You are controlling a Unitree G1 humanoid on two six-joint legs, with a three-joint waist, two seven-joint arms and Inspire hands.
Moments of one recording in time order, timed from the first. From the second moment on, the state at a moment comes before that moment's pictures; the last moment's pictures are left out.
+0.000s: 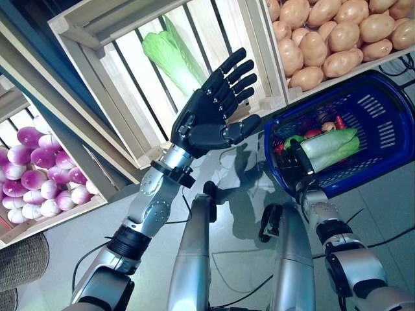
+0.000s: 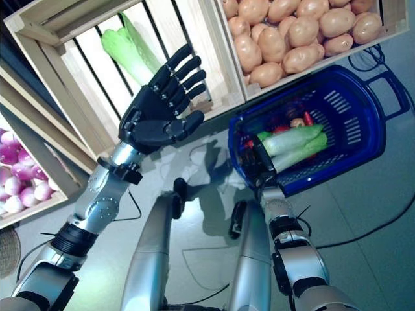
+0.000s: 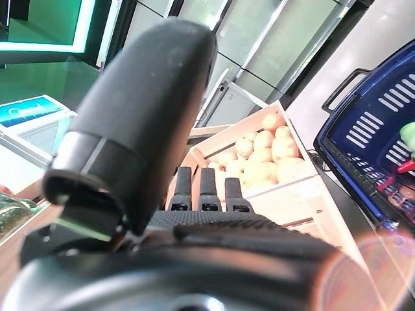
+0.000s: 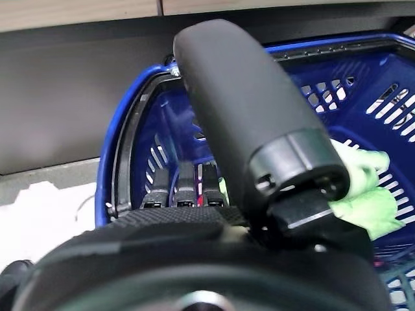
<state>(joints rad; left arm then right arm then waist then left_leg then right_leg) -0.53 0.45 -0.31 0.02 -0.94 -0.21 -0.28 -0.71 -0.30 0.05 0.98 1.74 0.00 -0.01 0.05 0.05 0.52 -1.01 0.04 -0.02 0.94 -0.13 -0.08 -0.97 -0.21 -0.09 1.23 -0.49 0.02</state>
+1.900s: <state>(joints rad) -0.80 1.07 -0.73 0.39 0.90 -0.17 0.62 -0.25 -0.43 0.30 0.29 1.81 -0.02 0.29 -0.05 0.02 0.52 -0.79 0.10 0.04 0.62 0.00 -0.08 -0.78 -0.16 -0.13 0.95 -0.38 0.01</state>
